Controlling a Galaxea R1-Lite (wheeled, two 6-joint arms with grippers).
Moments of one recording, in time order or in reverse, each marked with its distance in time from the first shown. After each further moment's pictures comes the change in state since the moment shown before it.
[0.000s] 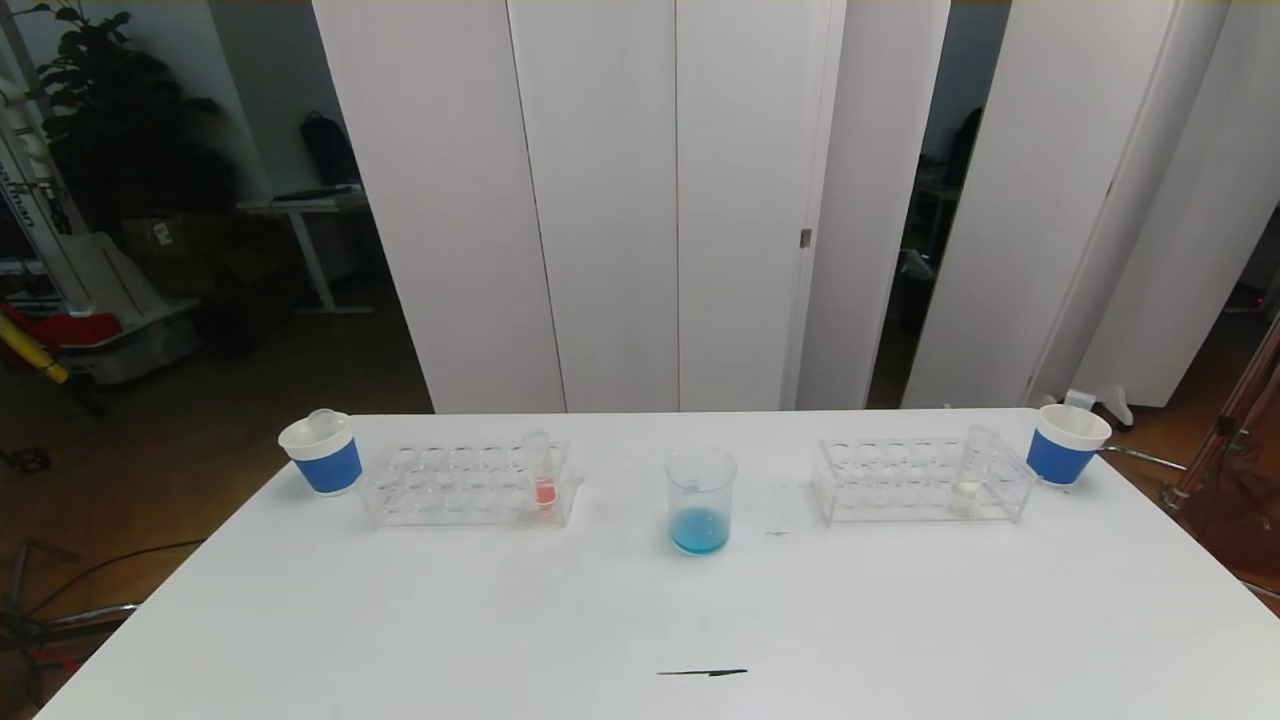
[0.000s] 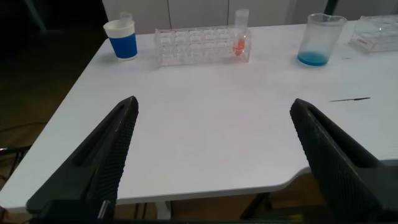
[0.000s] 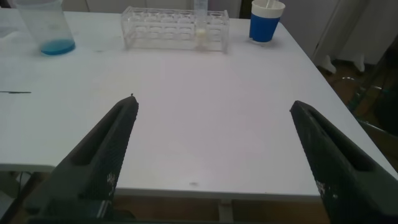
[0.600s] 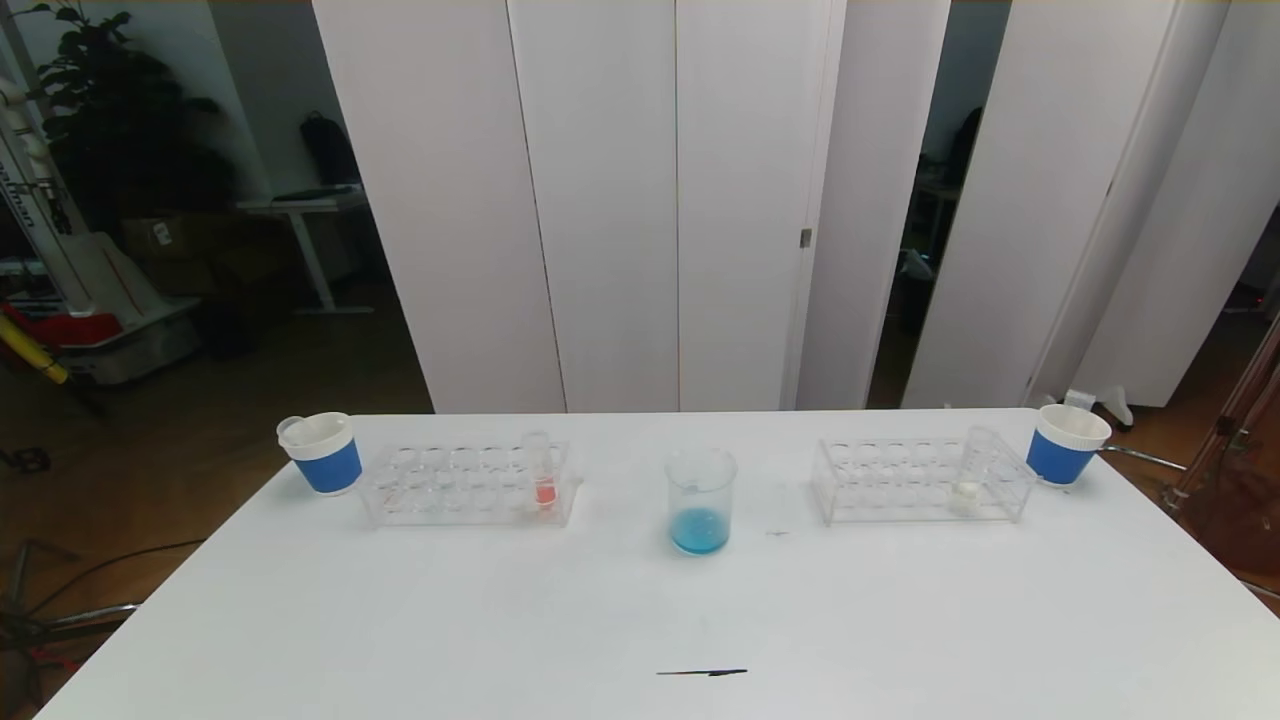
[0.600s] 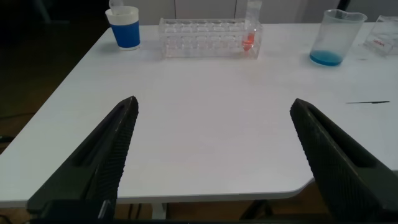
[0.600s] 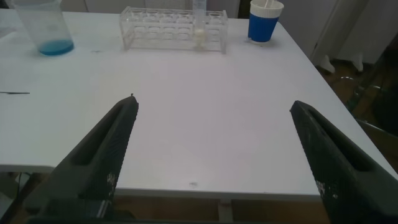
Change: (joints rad) left arm 0.000 -0.009 0.167 -0.167 0.037 -0.040; right arm 0.000 0.000 0.000 0.000 0.000 0.000
